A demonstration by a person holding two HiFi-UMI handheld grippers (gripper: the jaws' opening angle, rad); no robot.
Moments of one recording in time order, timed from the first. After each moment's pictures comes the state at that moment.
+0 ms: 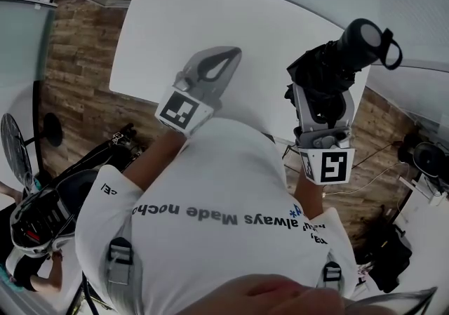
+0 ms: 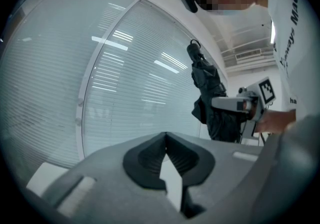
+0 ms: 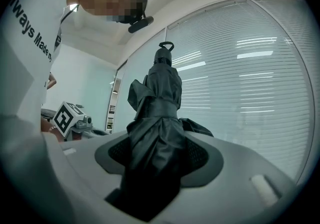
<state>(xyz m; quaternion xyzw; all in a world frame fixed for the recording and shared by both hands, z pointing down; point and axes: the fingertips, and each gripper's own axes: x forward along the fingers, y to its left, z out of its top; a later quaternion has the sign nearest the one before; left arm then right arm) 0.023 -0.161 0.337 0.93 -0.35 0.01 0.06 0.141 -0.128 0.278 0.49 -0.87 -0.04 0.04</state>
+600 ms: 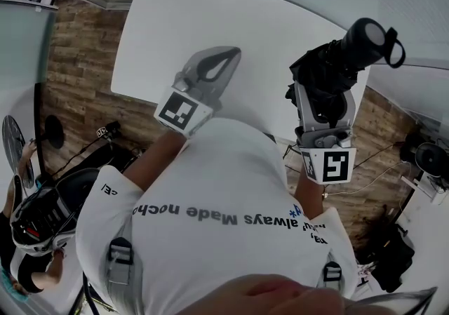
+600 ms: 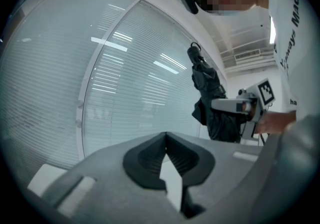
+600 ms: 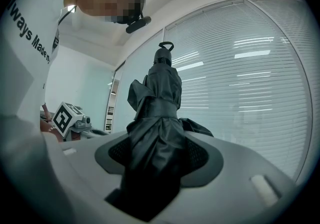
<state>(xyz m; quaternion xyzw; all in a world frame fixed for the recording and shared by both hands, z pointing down) 0.023 -0.149 0.328 0.93 -0.35 0.01 0.06 0.147 -0.115 0.274 0.49 -0.87 -0.03 0.03</state>
